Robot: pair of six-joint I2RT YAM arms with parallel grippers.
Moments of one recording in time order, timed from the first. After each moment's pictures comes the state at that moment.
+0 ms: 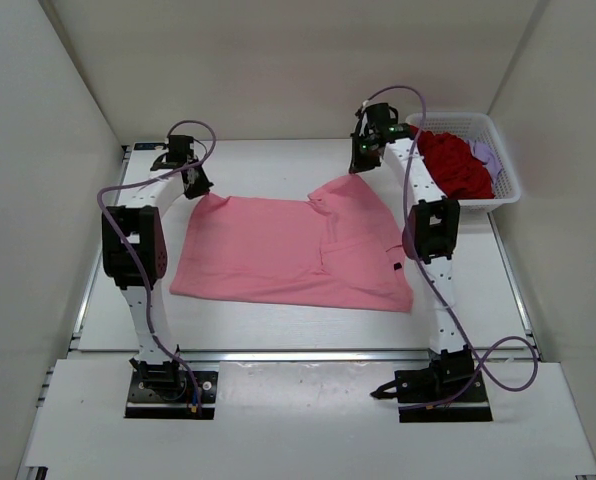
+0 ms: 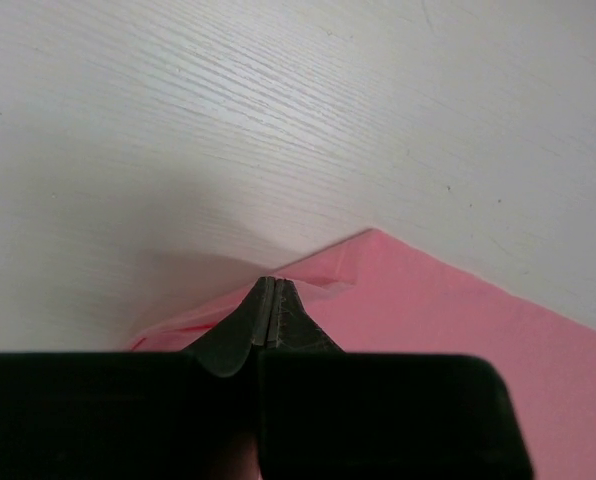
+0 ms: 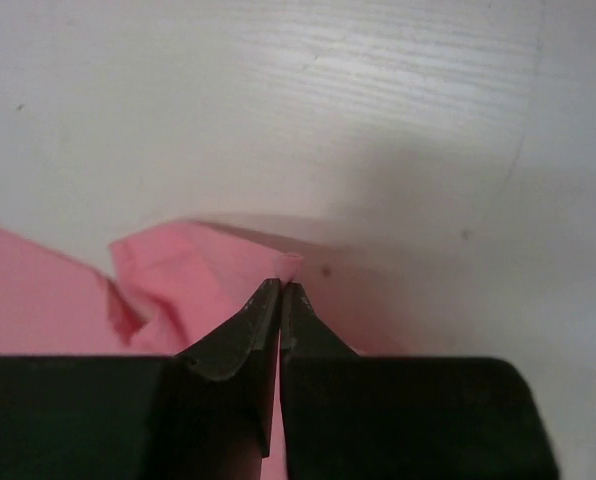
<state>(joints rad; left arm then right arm) -0.04 2.07 1.61 -0.41 -0.05 -0.43 0.21 2.63 2.61 -0.88 -0.19 0.15</state>
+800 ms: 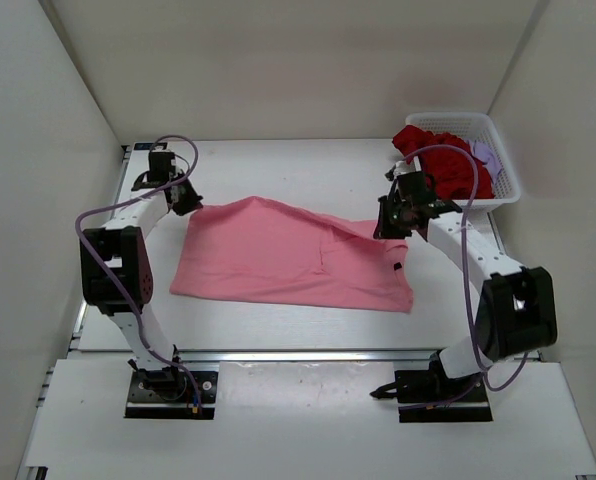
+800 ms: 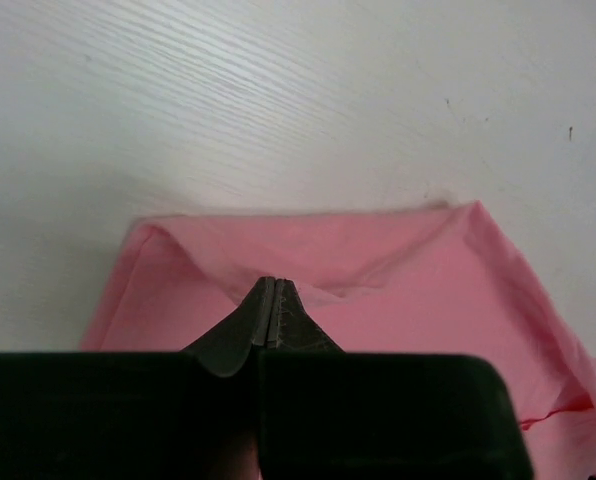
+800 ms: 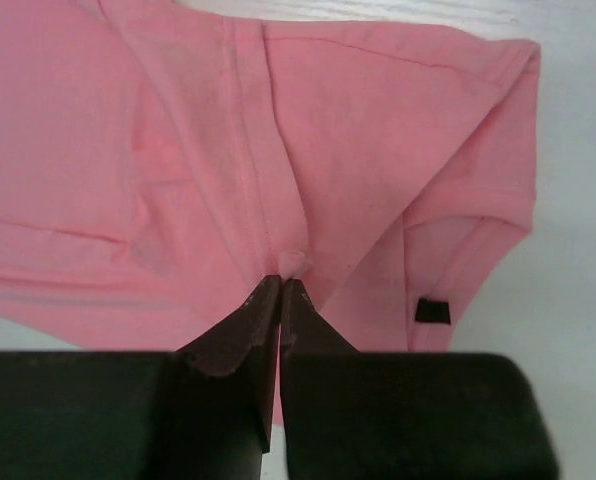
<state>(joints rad) 0.02 1.83 1.31 -0.33 0.09 -0.51 0.25 1.54 1.13 -0.52 -0.16 0.23</state>
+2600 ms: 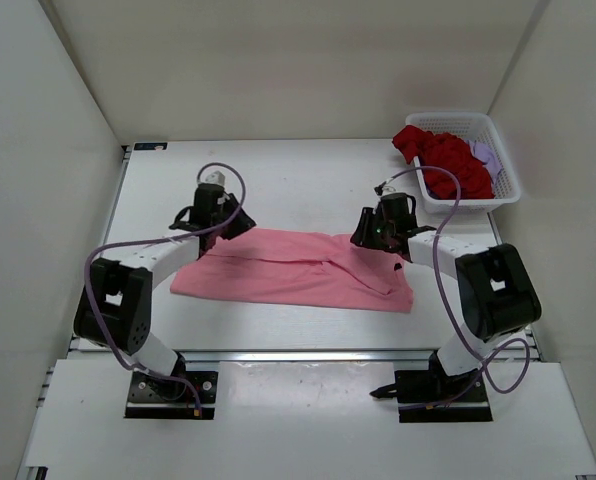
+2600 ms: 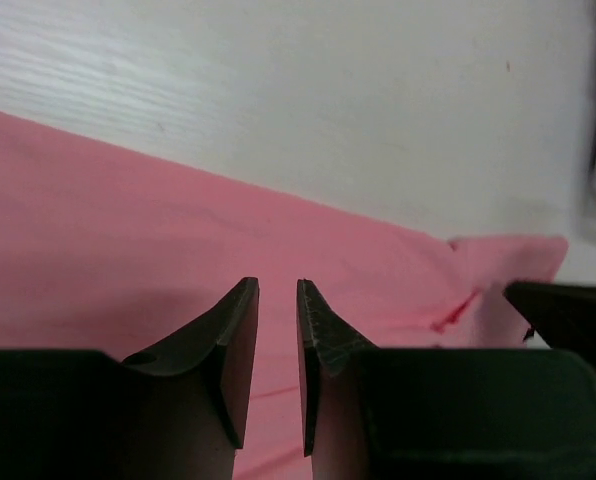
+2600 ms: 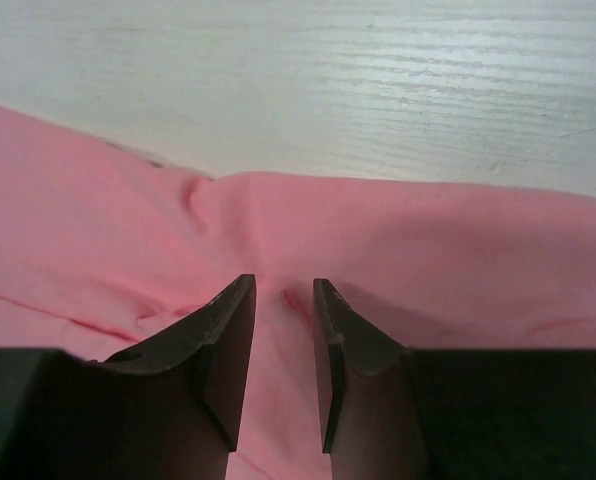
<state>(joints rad) -0.26 1.55 0.92 -0.01 0.09 -0.68 0.32 1.59 0.84 0.04 -0.17 0.42</state>
